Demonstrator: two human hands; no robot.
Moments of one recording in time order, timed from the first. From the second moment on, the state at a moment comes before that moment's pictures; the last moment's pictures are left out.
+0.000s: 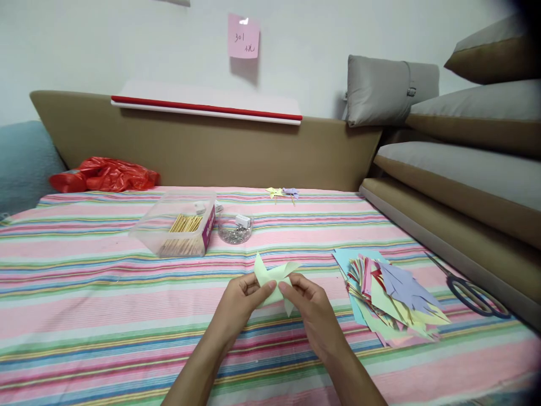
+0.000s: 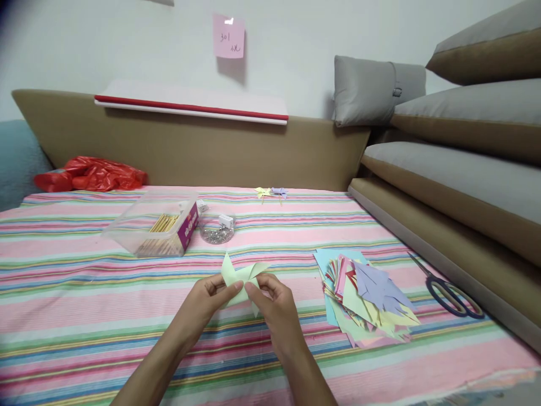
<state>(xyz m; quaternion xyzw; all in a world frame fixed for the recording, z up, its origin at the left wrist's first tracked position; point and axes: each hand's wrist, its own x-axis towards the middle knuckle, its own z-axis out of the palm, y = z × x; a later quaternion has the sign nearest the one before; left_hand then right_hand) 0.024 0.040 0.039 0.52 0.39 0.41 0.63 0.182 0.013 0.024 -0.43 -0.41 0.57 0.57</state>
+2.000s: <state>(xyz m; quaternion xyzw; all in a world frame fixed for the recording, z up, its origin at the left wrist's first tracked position) -0.052 0.065 0.021 0.62 0.57 0.39 0.36 0.057 0.264 0.066 -0.46 -0.87 -0.07 -0.16</state>
